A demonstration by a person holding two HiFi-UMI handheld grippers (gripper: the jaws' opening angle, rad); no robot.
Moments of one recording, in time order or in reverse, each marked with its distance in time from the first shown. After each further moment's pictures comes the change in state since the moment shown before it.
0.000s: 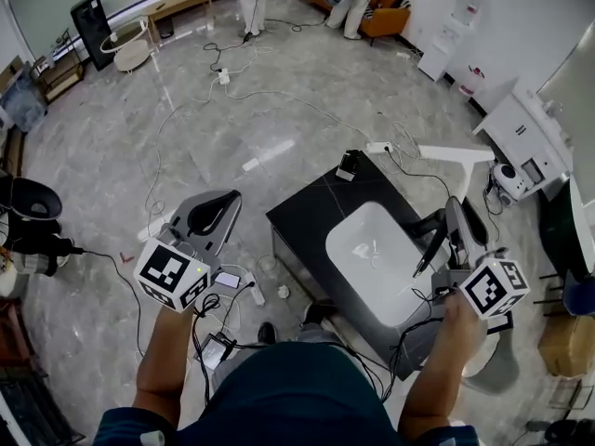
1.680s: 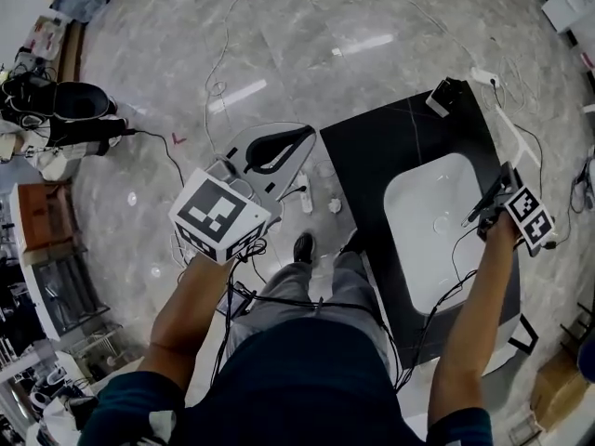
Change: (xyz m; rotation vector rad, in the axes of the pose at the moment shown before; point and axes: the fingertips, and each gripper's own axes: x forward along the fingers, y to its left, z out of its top) left arm 0.125 0.002 -0.142 -0.130 0.279 0.076; right arm 0.175 -0.294 -0.315 0.248 0.465 -0.369
